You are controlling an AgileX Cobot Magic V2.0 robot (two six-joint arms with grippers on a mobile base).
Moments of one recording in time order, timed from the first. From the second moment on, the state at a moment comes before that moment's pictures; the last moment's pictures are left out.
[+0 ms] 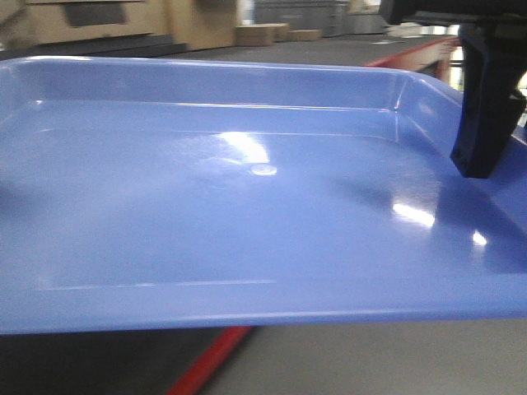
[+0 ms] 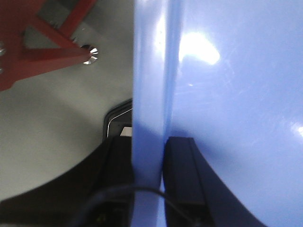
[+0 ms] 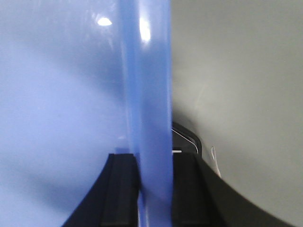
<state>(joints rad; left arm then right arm) -0.66 1.20 -1.04 0.05 1.22 -0.68 0.69 1.27 -1.04 -0.08 1.08 0.78</state>
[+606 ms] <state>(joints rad) -0.66 1.20 -1.04 0.05 1.22 -0.68 0.69 1.26 -1.04 -0.08 1.08 0.78</state>
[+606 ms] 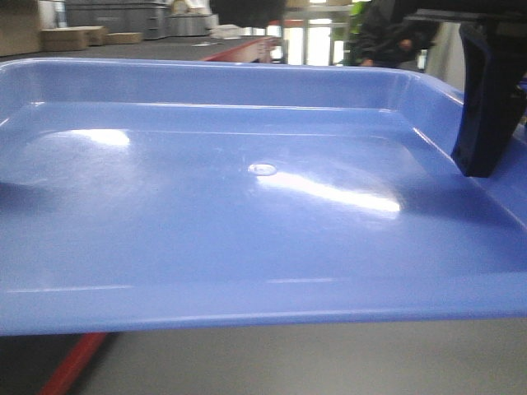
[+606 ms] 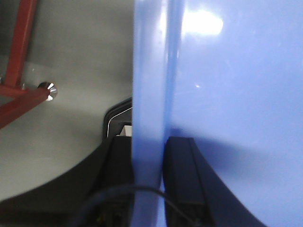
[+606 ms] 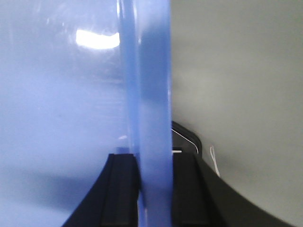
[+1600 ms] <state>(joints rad) -0.66 1.20 -1.04 0.04 1.23 -0.68 0.69 1.26 -1.04 -0.08 1.09 0.78</state>
